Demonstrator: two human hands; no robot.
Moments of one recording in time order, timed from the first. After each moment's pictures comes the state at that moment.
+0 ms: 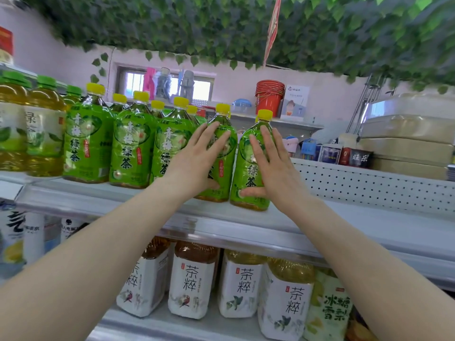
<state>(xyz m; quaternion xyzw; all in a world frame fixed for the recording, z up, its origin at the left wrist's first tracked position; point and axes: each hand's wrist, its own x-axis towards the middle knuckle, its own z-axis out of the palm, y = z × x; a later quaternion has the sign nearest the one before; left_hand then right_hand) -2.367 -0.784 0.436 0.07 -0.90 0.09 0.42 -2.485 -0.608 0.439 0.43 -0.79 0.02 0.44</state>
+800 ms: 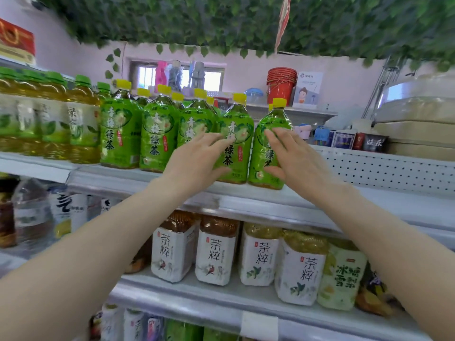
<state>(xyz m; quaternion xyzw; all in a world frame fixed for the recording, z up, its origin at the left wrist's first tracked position) -2.298 -0.777 0.415 0.05 -0.89 0.10 0.44 -2.433 -0.582 0.438 0.45 -0.78 0.00 0.43</state>
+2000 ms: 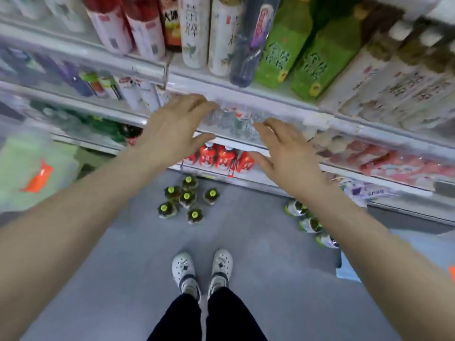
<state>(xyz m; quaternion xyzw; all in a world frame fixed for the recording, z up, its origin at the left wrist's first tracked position) -2.042 -0.881 -0.051 0.04 -0.98 -0.13 0.14 -2.156 -0.648 -0.054 0.50 -0.86 0.10 0.10</state>
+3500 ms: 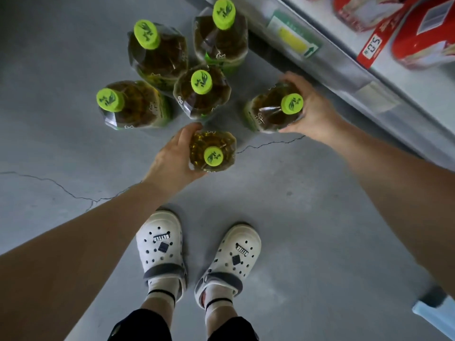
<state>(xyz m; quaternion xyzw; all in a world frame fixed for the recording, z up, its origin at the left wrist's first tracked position) -1.935 -0.822 -0.819 0.39 -0.80 -0.43 -0.13 -2.233 -0.710 -0.821 0.41 -0.81 0.14 -0.39</state>
